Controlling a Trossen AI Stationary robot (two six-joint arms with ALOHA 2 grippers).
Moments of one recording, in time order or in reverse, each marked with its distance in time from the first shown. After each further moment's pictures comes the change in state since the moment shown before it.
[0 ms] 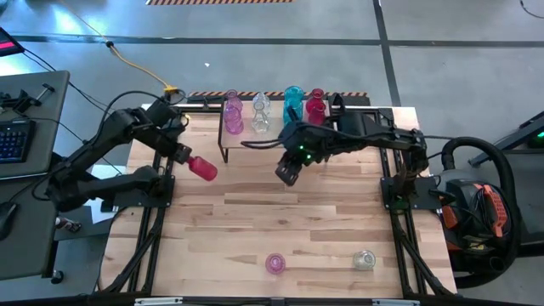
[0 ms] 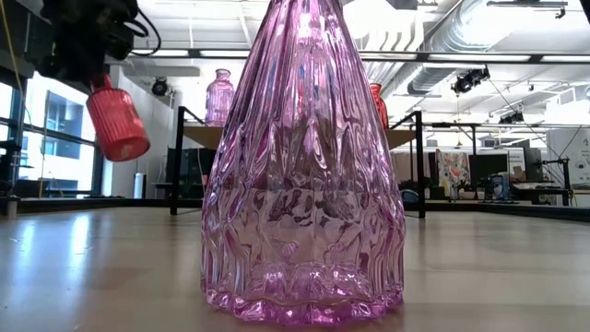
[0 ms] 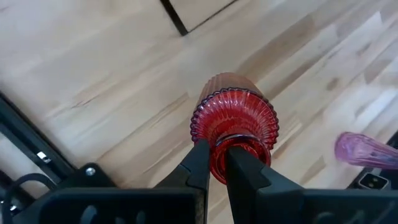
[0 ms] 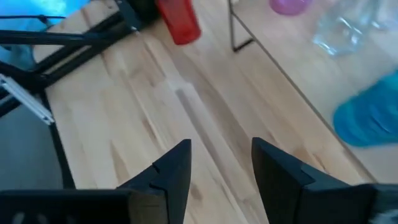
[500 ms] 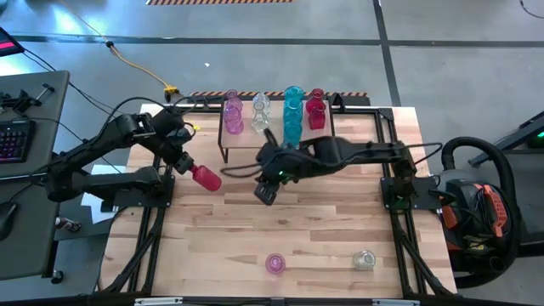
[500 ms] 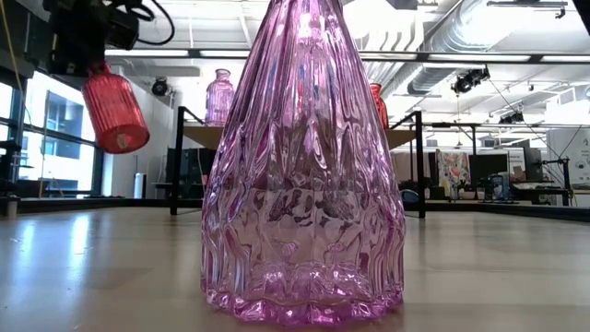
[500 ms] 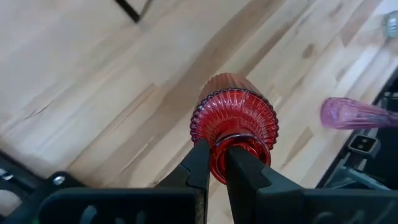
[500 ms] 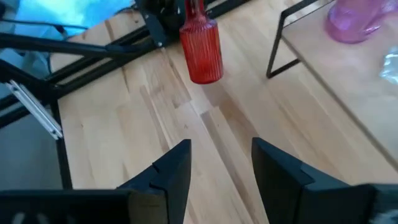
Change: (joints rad) left arm -0.232 -0.003 0.000 0.052 0.005 -0.082; right arm 0.094 0.124 0.000 0.214 0.078 -0.023
